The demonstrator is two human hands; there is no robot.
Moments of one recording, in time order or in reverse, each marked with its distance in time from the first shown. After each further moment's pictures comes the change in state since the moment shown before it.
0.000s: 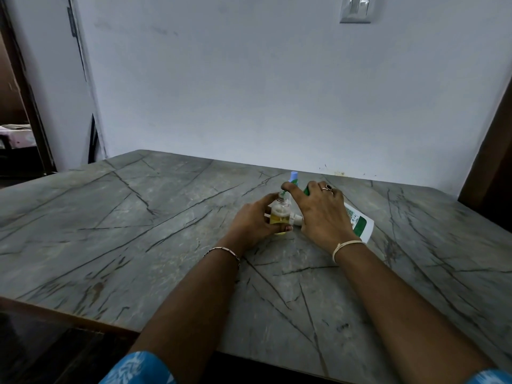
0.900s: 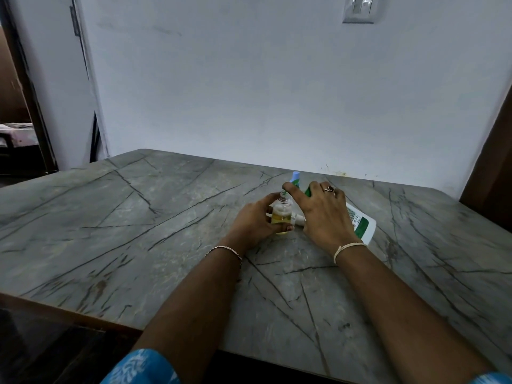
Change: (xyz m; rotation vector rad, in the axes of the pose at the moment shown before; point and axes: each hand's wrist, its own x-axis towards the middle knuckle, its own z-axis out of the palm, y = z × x) left_hand 0.002 -0.002 0.002 -0.006 0.007 -0.006; right_hand -0.003 -0.001 0.000 -0.050 0.016 -0.009
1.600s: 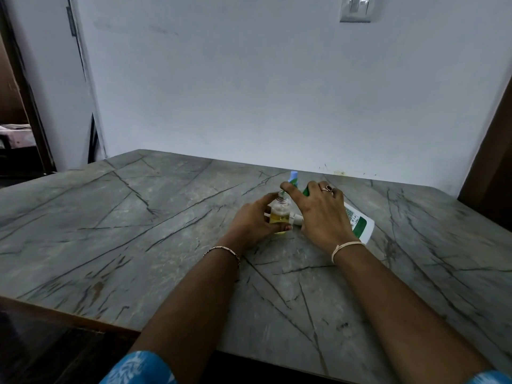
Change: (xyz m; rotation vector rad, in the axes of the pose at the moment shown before) left_hand -0.001 0.002 -0.001 -0.007 0.002 -0.008; right_hand 0.000 0.000 -0.001 0.029 -0.025 0.013
